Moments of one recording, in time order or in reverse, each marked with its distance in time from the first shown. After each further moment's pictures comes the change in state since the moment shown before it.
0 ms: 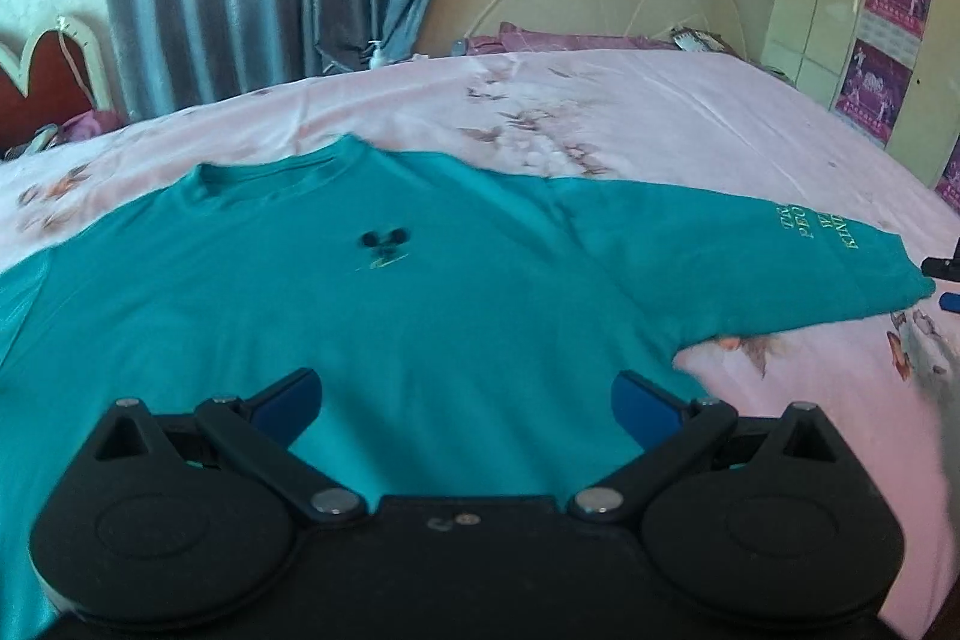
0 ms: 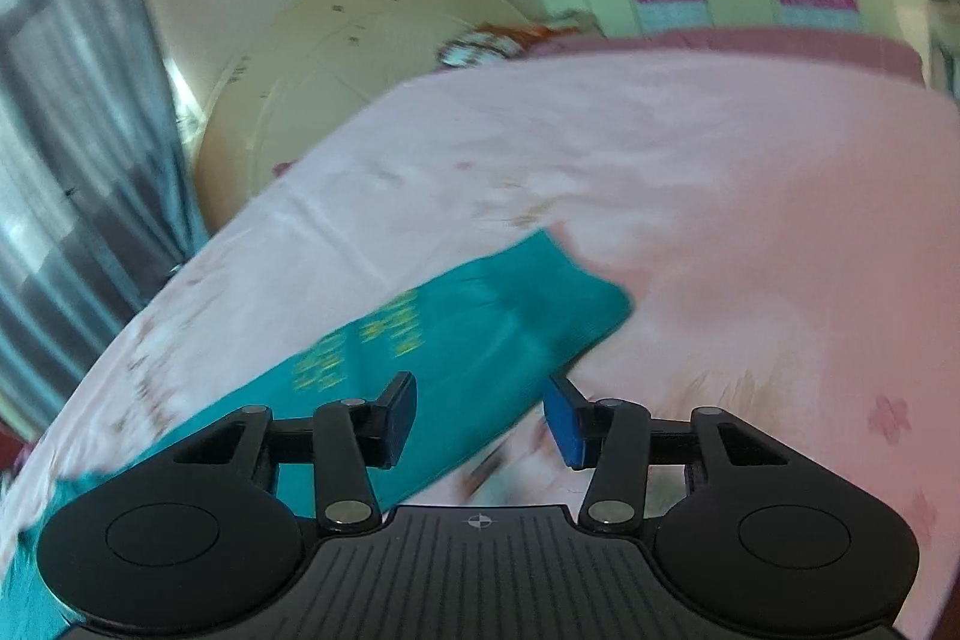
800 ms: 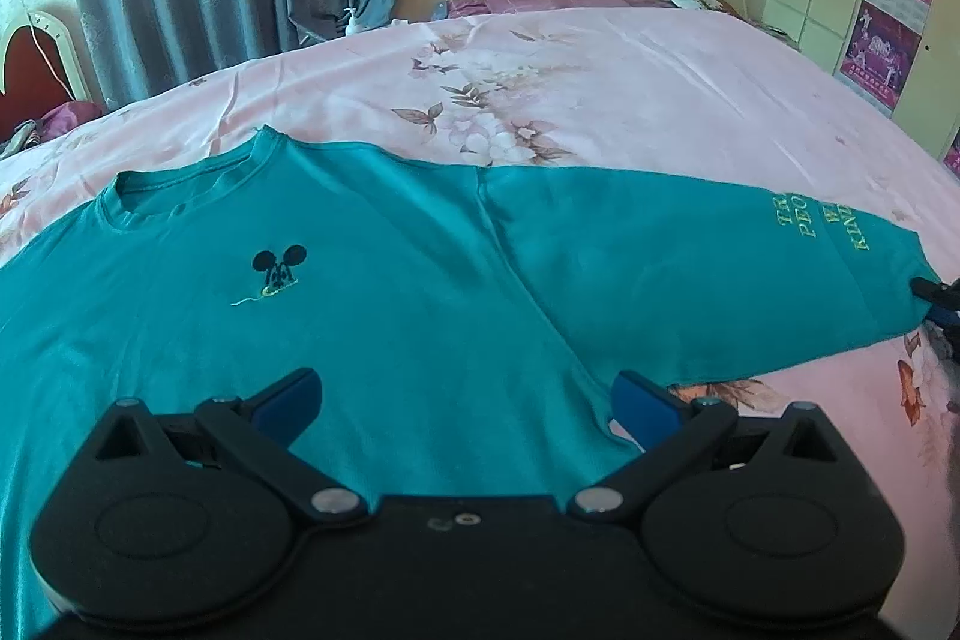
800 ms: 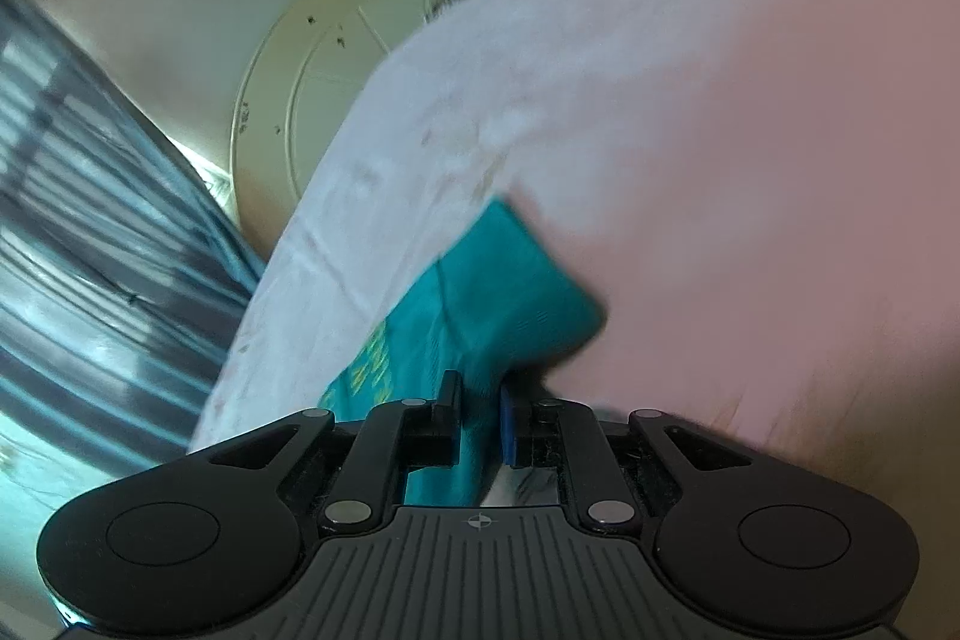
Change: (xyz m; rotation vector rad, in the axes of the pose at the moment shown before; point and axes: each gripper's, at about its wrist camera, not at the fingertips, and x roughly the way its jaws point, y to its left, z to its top) left arm 0.050 -0.055 0.032 0.022 0.087 0.018; right arm 0.037 -0.062 0.000 0.353 0.147 0.280
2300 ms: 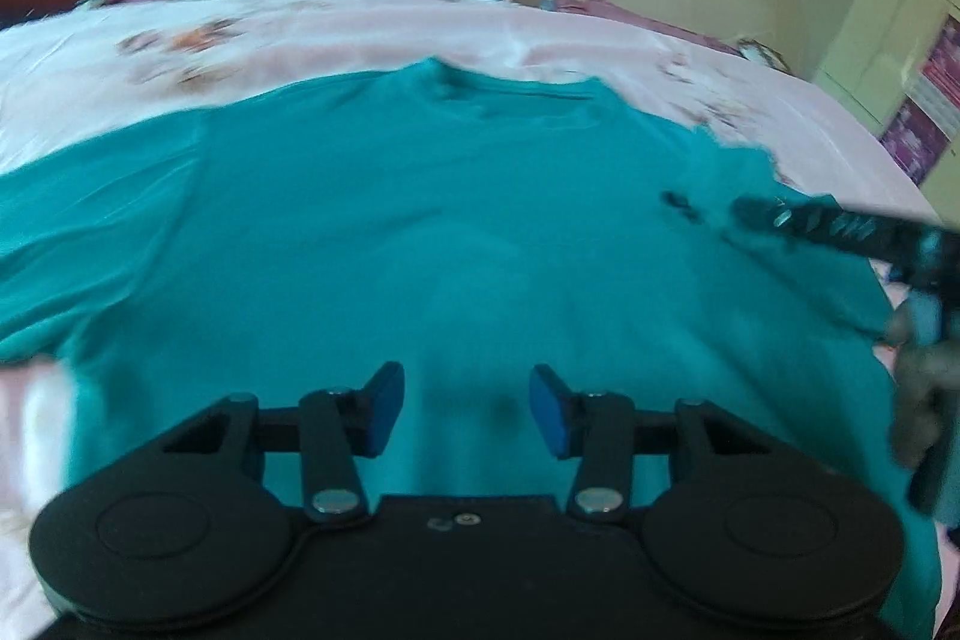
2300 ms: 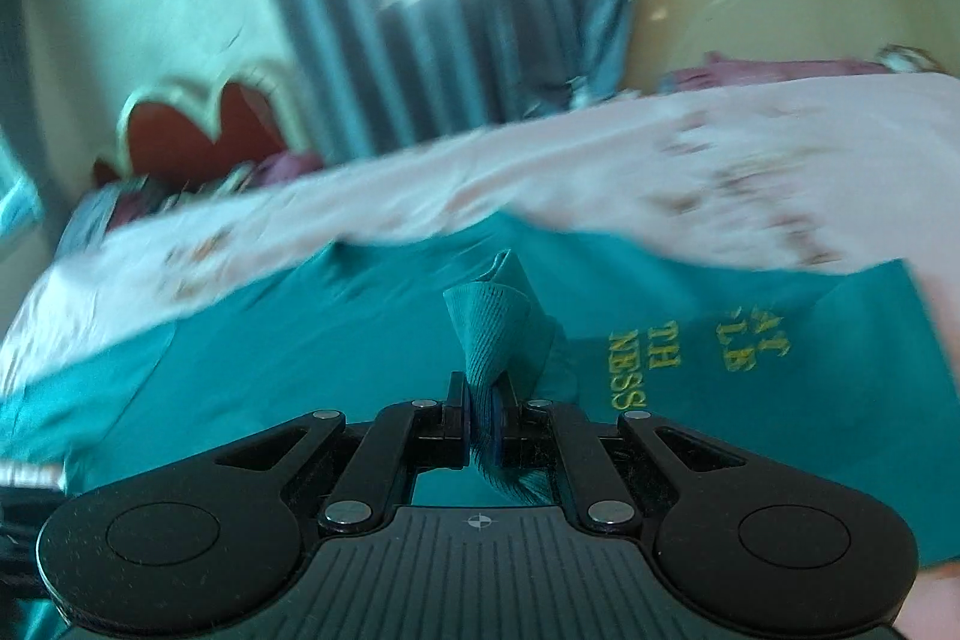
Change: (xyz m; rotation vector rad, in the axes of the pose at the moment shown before) left arm -0.028 0.293 -0.072 -0.229 0.025 -0.074; right arm 0.153 0.325 -0.381 -1.021 0.300 0.164
